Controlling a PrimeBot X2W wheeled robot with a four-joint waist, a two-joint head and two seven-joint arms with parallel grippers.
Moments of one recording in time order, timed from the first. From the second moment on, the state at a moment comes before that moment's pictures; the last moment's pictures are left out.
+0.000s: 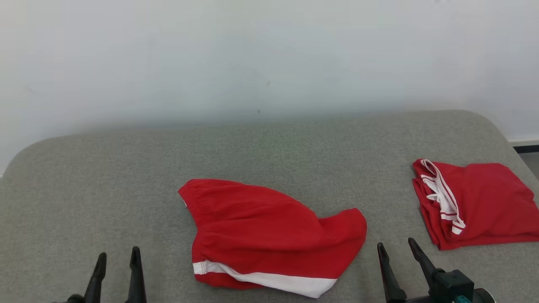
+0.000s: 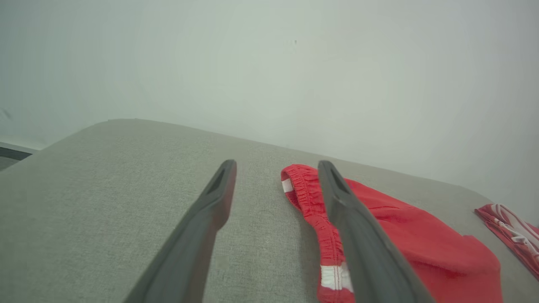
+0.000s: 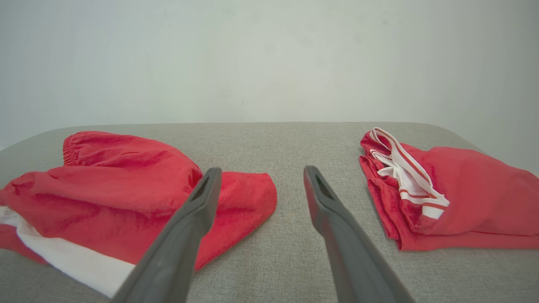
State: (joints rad) left arm 0.06 0.08 0.03 0.11 -0.32 -0.05 -0.26; right arm -0.02 -0.05 0.08 0.32 0.08 0.13 -0.25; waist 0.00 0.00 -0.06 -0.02
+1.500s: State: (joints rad) left arm 0.02 0.05 0.00 0.13 -0.24 -0.12 -0.26; right arm -0.44 -0.05 -0.04 0.78 0.16 0.13 0.24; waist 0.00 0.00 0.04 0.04
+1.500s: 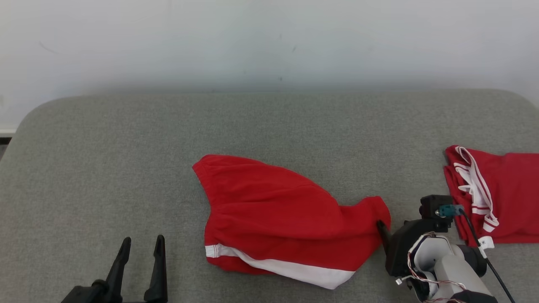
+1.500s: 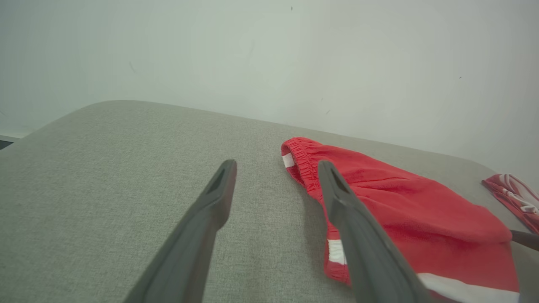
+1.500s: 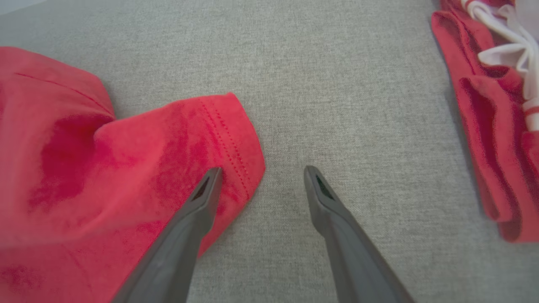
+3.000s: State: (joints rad) left arm -0.01 0.05 0.01 0.12 -0.25 -0.13 -0.26; right arm -0.35 -0.05 -0.10 0.36 0.13 0.13 0.33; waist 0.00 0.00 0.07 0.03
